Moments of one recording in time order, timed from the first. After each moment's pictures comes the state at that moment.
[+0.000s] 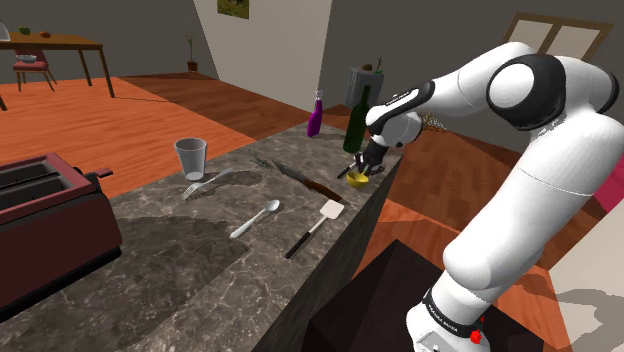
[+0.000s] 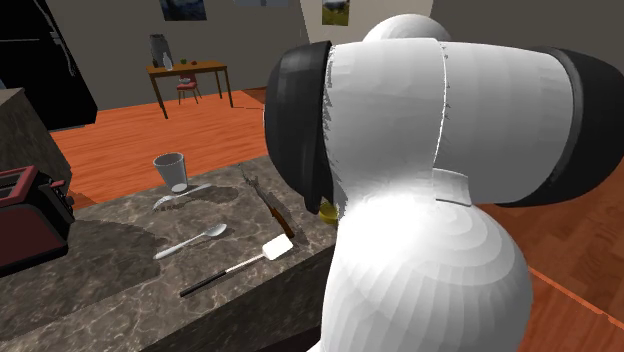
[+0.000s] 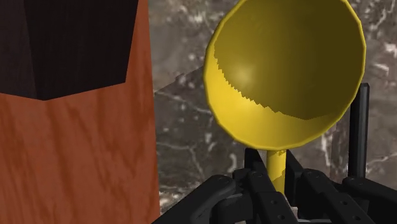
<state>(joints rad) -0.31 0.01 -0.20 -2.32 0.25 2.38 0.66</state>
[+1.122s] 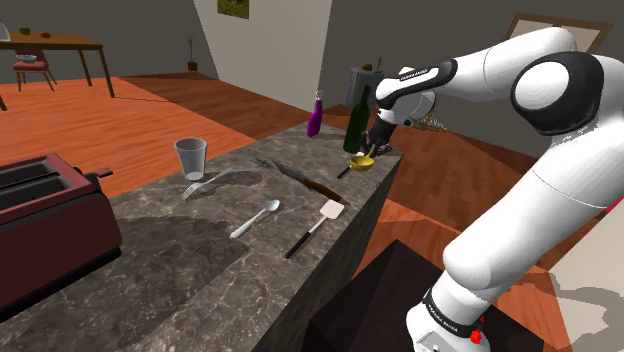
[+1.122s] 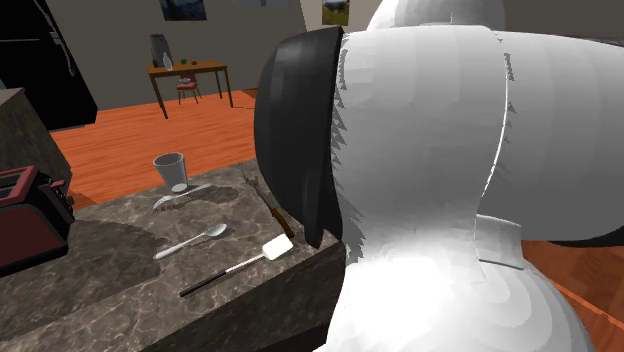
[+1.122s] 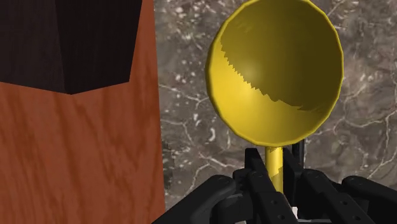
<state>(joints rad) -0.31 -0.11 -0.20 -2.21 0.18 2.17 0.73</state>
